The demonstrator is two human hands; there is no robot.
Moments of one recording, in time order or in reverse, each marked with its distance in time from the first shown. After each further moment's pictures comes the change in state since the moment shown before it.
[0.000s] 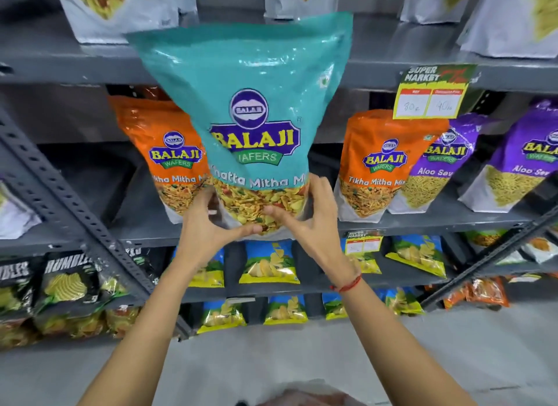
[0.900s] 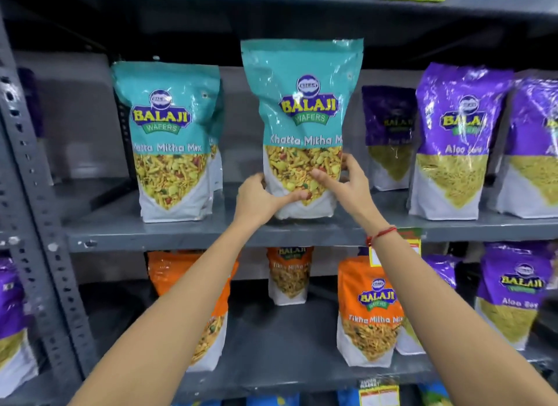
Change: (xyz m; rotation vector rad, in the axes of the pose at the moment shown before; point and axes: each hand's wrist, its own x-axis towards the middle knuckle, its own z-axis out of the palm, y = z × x) left_hand 0.163 0.217 -0.025 0.014 0.152 0.310; right_hand 0.226 -0.118 -0.101 0.105 0.105 -0.206
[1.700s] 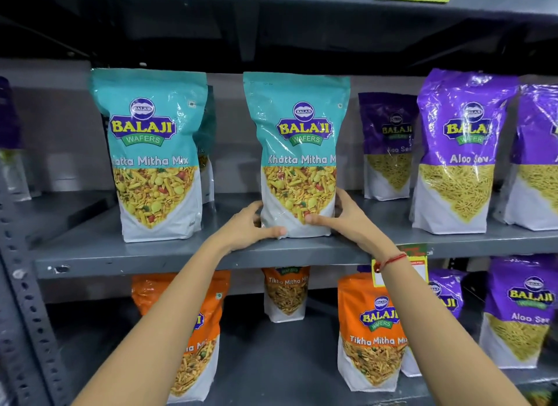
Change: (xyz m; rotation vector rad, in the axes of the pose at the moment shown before) left_hand 0.024 -0.042 -0.006 0.049 -0.499 -0.106; right_hand 0.009 0.046 -0.008 -0.155 -0.252 0.286
